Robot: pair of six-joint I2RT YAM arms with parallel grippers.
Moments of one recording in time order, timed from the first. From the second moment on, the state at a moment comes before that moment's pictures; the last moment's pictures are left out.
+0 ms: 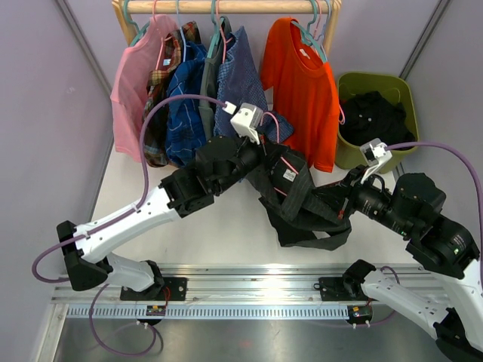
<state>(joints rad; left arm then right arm) -1.05 1.34 1.42 -0.14 -0.24 -0.44 0.68 0.70 1.30 -0.82 -0.12 0.40</state>
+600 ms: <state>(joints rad) -1.06 1.54 1.80 -0.31 -0.36 -0.29 0.68 0.63 1.52 -1.01 -0.08 0.37</state>
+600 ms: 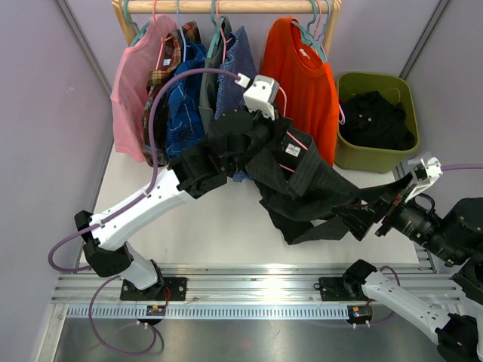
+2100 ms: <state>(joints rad) -1.05 1.51 2.00 -0.35 -0.56 -0.07 0.68 0.60 1.39 -1.08 0.03 0.37</state>
